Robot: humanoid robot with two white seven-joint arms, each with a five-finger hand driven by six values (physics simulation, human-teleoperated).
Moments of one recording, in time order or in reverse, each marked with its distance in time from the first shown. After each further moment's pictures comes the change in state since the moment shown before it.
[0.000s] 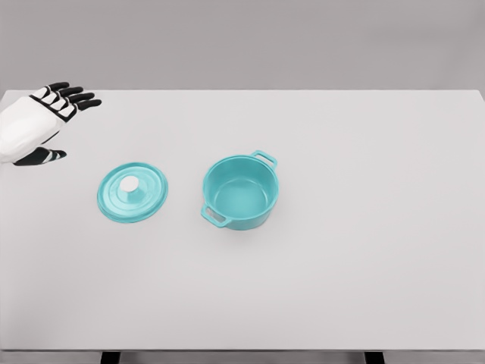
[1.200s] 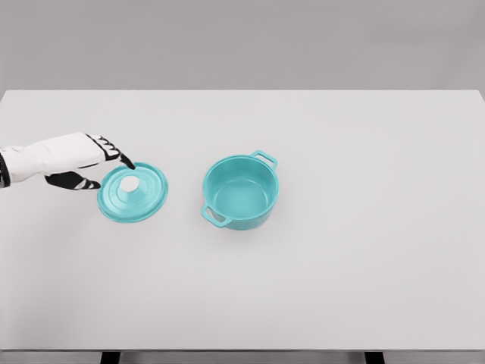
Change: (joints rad) left arm -0.249 0.082 -0.365 0.105 0.368 -0.002 -0.463; right arm 0.000 0.000 0.000 0.000 0.000 0.000 0.000
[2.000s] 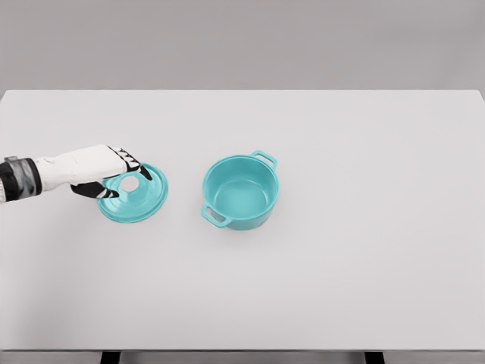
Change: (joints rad) left arm 0.003 -0.112 -0.008 0.060 -0.129 0.000 0.000; right arm 0.000 0.000 0.000 0.000 0.000 0.000 0.000
